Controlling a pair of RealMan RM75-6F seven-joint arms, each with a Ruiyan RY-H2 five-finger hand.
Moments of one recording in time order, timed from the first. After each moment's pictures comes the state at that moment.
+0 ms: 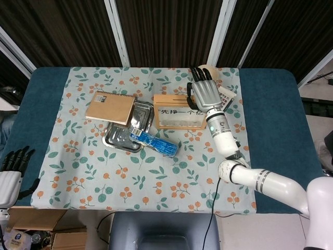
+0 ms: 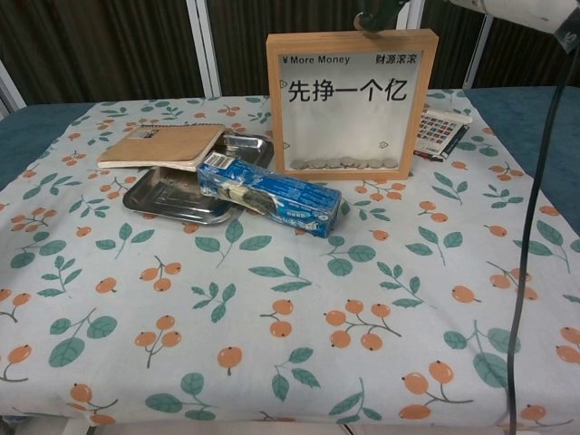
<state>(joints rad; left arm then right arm) -0.13 -1.14 -0.05 -1.47 1.51 1.47 -0.06 1.05 -1.48 0.47 -1.31 -0.70 0.89 -0.61</state>
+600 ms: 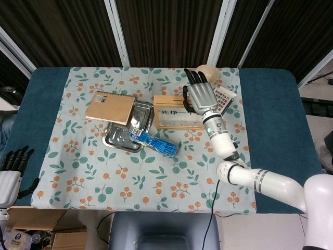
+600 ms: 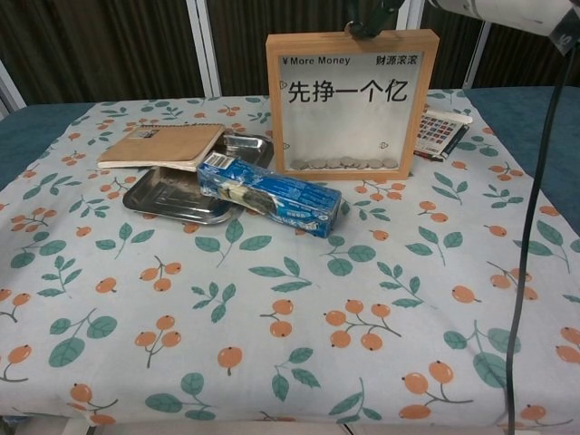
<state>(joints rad) -0.14 -1.14 -0.05 -1.46 1.51 1.46 -0.07 1.09 -1.46 0.41 -1.33 -0.66 0.90 -0.58</state>
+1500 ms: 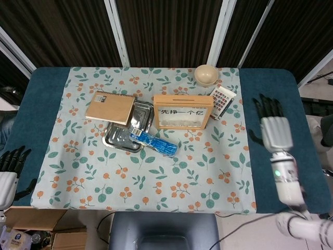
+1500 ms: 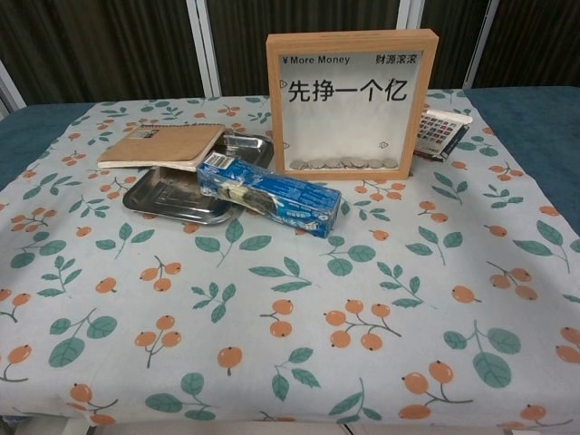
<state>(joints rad) -0.12 -1.12 -0.05 -1.50 1.52 1.50 -0.06 0.52 -1.20 0.12 -1.63 -1.09 1.40 -0.29</state>
